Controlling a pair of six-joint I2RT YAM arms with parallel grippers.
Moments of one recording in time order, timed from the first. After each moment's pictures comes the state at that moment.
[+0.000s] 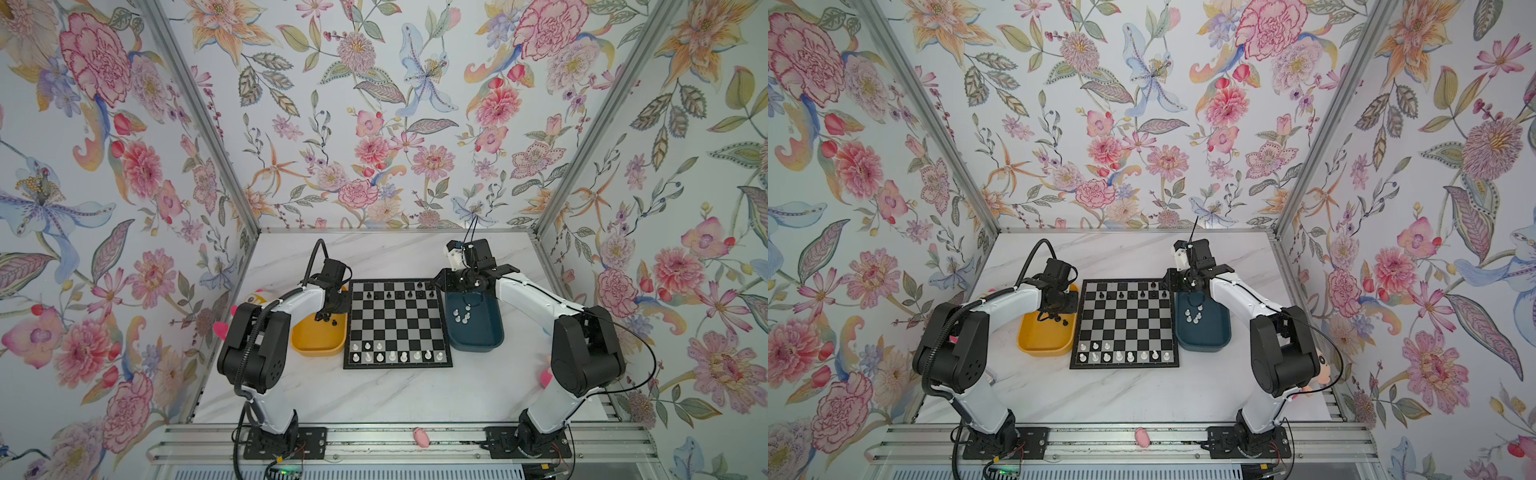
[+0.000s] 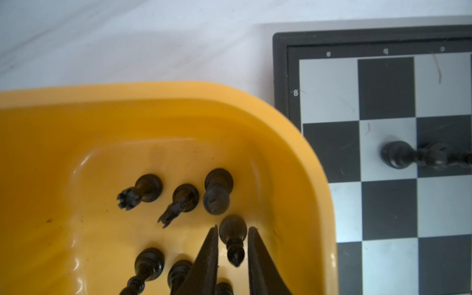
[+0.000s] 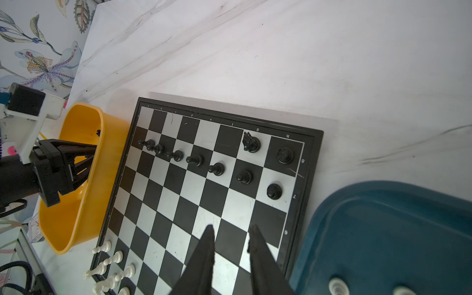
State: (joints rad) left arm -0.31 1.76 1.08 -0.47 -0.08 -0.24; right arm 0.36 1.72 1.24 -0.38 -0.36 0.28
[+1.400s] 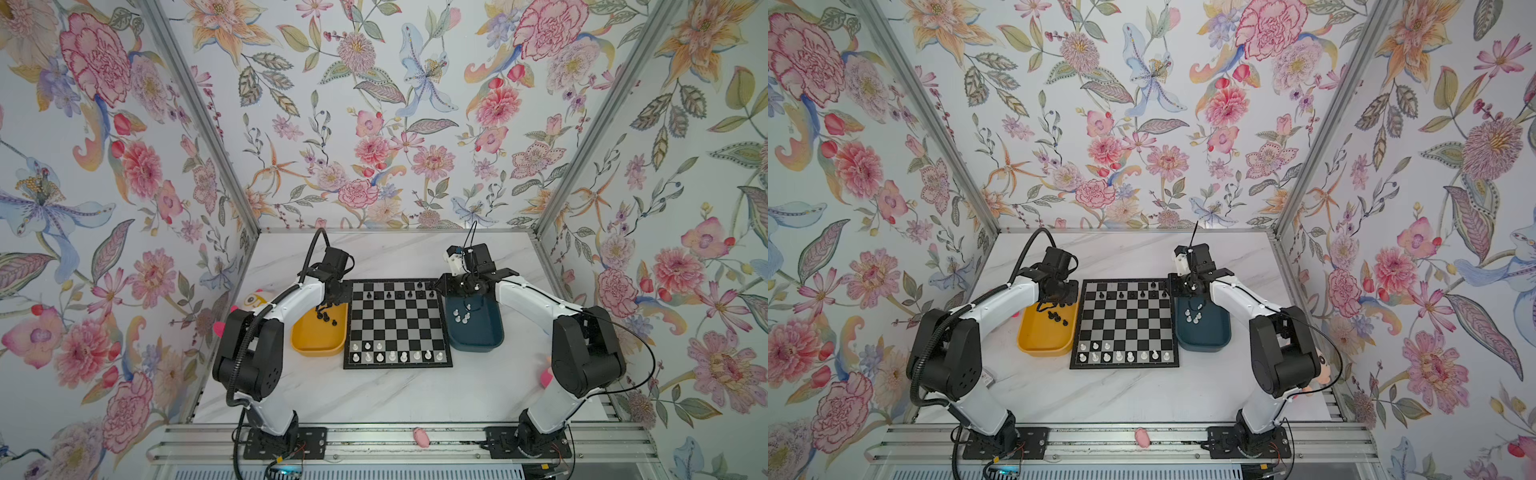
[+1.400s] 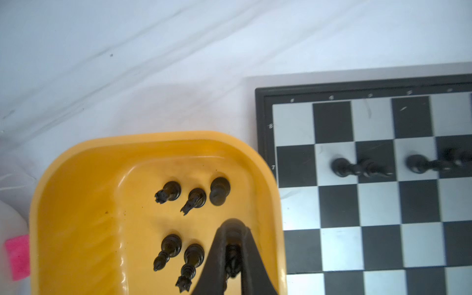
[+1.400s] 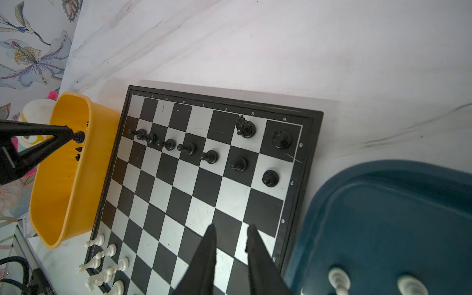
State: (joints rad) left arm -0.35 1.70 1.25 -0.60 -0.14 -0.24; right arm 0.36 1.69 1.18 -0.37 -0.36 0.28
